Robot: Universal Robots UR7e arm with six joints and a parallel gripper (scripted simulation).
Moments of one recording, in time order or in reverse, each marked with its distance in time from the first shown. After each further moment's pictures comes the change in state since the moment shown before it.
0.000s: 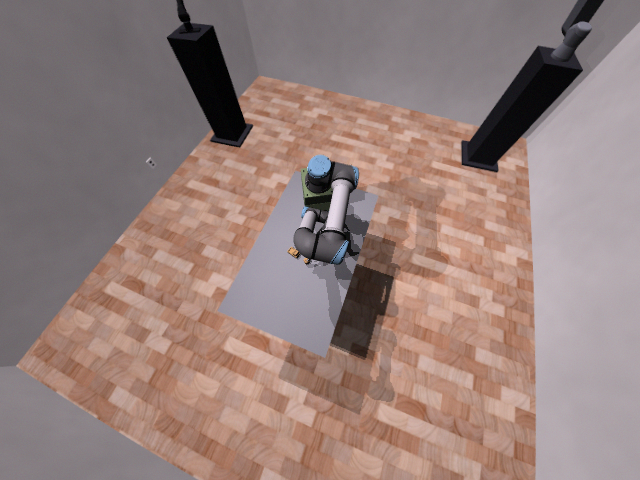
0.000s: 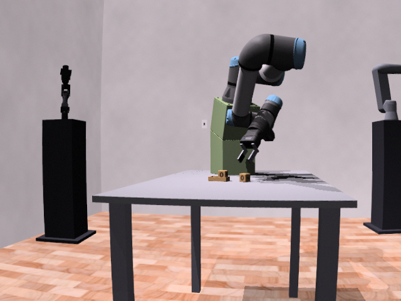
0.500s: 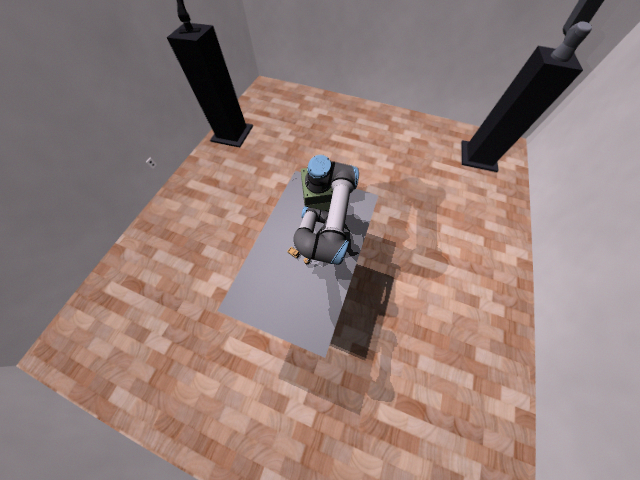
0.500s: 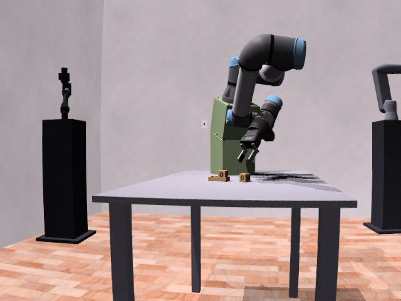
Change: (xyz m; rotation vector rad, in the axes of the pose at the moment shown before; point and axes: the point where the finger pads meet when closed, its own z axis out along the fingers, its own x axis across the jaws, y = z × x) arm 0.000 0.000 0.000 -0.003 0.000 0.001
